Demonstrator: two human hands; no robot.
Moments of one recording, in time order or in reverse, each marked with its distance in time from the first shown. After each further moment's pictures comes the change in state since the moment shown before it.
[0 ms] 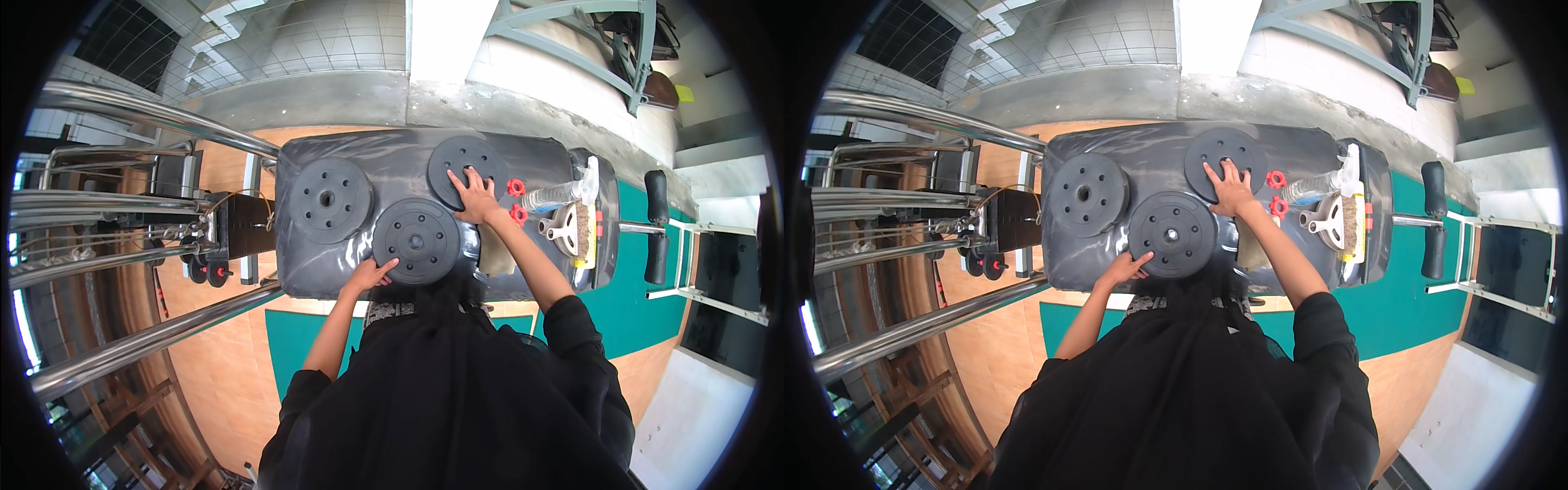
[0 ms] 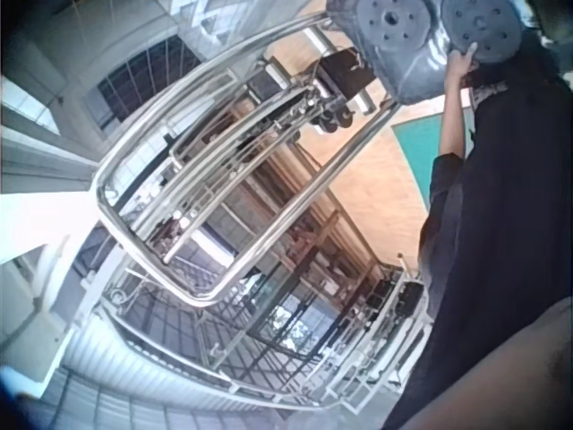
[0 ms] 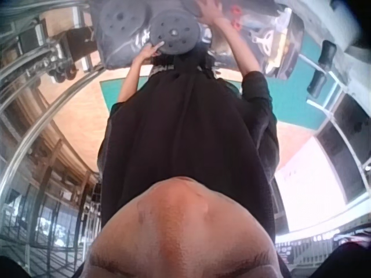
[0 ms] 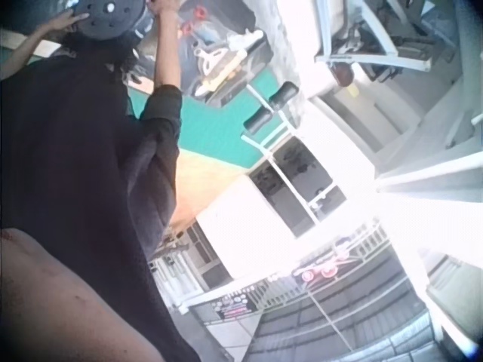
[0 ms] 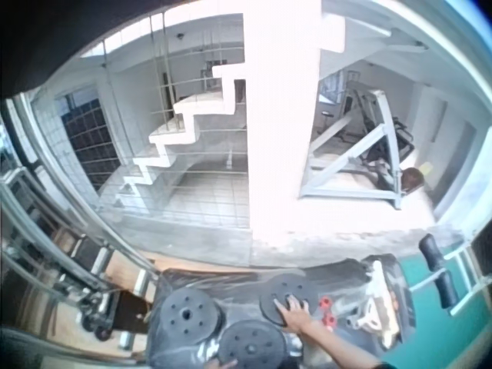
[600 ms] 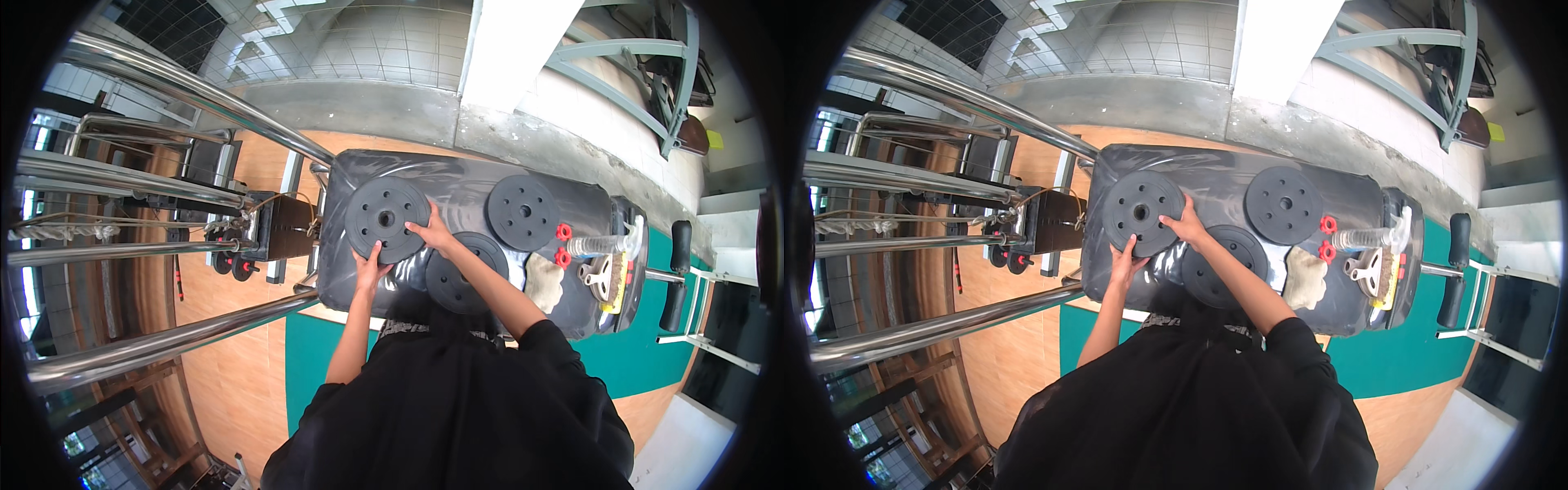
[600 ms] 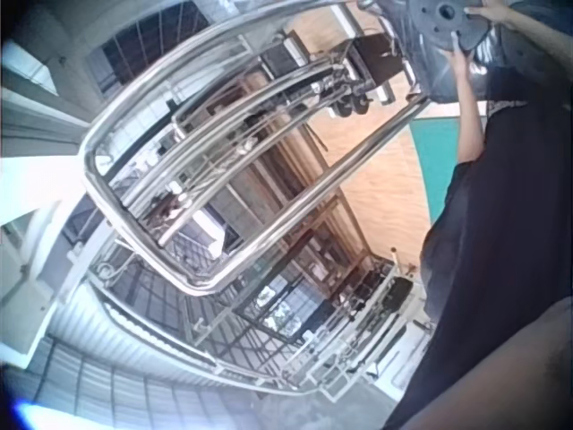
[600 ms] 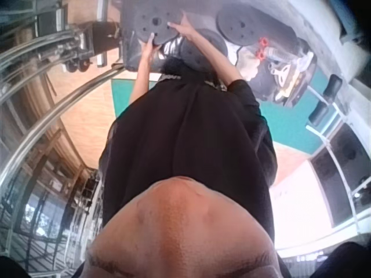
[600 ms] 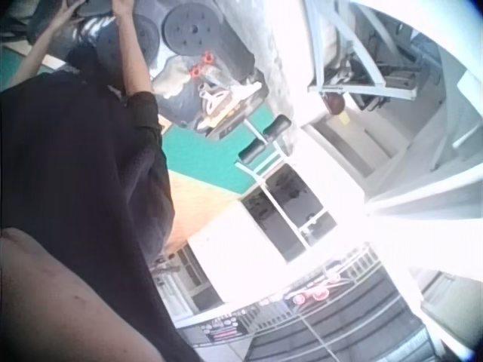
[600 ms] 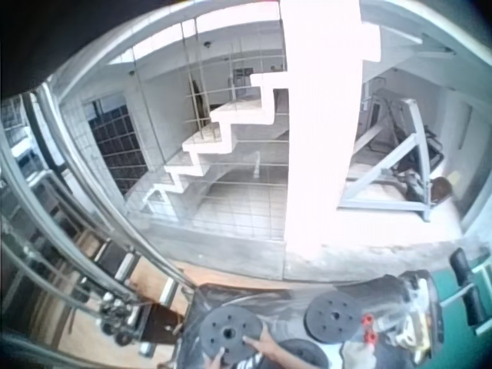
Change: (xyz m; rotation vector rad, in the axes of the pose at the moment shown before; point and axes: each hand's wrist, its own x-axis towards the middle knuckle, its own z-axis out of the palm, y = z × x) left_hand 0.007 -0.027 -0.089 -1.140 0.530 0.134; right_hand 0.082 -0.187 0.021 1.468 -0.127 0.134
